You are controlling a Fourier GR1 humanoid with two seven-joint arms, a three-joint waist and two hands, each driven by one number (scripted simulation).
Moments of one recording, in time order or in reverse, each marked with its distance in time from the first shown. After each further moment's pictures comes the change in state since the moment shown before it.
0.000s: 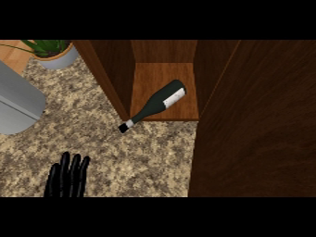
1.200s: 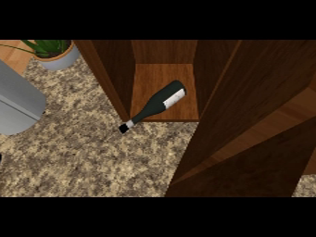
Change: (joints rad) left arm 0.310 0.272 0.496 -0.127 0.291 -0.345 -0.055; right arm 0.041 0.112 0.571 -0.008 0.097 -0.129 0.088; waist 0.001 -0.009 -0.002
